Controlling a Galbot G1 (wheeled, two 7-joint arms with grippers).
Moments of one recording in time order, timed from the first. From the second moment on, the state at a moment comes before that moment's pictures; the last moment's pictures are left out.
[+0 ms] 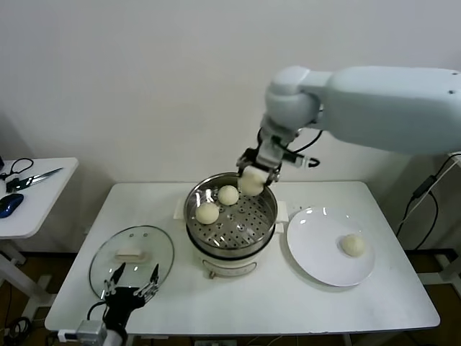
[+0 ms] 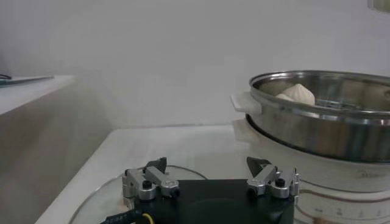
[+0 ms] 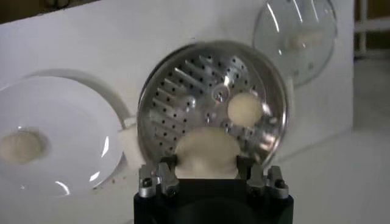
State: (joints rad) left arm 1.75 -1.50 -0.67 -2.19 -0.09 0.25 0.09; right arm 0.95 1.14 -1.52 1.59 0.10 0.26 -1.03
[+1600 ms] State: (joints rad) left arm 1.77 -1.50 -0.68 -2.20 -0.11 0.23 0.09; right arm 0.87 1.11 -1.55 1.29 0.18 0.25 -1.09
